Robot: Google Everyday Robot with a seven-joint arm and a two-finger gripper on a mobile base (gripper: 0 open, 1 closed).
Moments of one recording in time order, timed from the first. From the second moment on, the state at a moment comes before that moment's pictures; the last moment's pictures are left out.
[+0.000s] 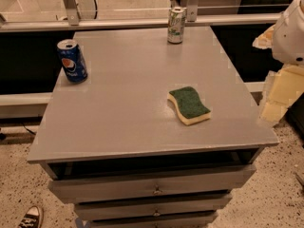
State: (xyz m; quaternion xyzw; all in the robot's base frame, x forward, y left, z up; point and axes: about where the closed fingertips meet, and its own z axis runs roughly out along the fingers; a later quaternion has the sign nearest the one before) arm 0.438 -0.217 0.976 -0.60 0.78 -0.03 0.16
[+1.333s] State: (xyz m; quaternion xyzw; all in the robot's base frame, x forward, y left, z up) arm 0.538 -0.055 0.920 -0.61 0.71 0.16 0.30
